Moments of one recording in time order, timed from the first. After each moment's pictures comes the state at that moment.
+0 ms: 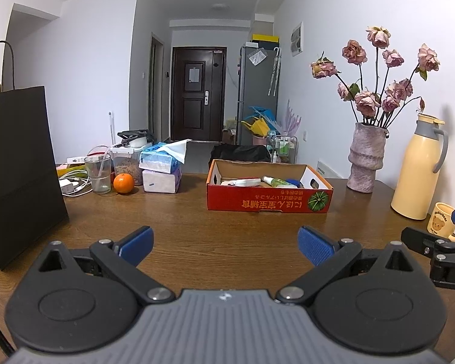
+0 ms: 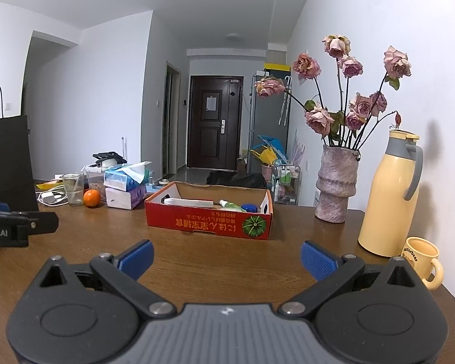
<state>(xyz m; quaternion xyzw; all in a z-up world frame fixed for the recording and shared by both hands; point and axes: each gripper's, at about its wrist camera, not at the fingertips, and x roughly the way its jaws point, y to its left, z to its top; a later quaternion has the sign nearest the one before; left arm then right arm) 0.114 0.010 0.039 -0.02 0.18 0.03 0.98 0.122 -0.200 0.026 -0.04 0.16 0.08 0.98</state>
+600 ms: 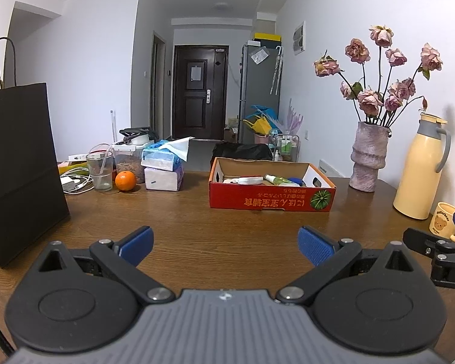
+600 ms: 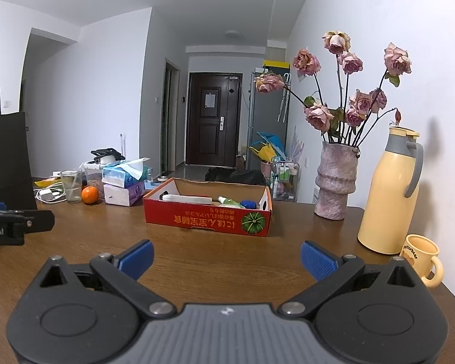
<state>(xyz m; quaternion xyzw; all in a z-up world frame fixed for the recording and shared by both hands) 0.117 0.013 0.036 -0.03 0.18 0.03 0.98 0.124 -0.200 0.022 -0.04 0.16 0.08 0.98</state>
